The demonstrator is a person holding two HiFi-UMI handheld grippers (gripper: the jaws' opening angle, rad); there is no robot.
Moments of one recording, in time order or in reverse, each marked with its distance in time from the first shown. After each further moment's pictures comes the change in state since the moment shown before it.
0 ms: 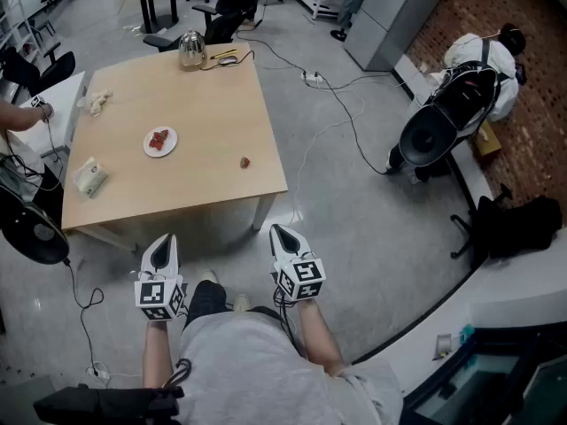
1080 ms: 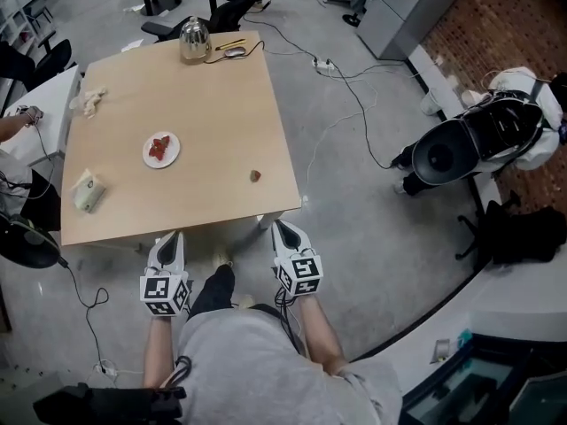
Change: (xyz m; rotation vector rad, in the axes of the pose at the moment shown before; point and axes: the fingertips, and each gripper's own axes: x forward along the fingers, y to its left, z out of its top) left arm 0.113 0.049 -0.007 -0.059 0.089 -0.032; right arm 0.122 -0.039 -0.002 -0.026 0.048 -0.020
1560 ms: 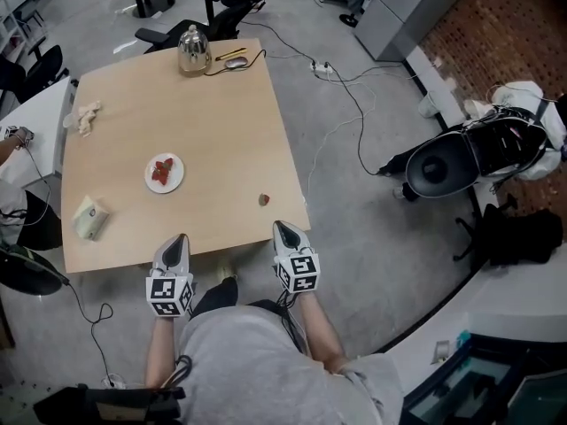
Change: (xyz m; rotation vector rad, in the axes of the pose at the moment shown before) left arm 0.074 0.060 0.014 0.005 0.060 -0.040; right arm 0.096 -0.013 0.008 -0.020 0.077 -0.056
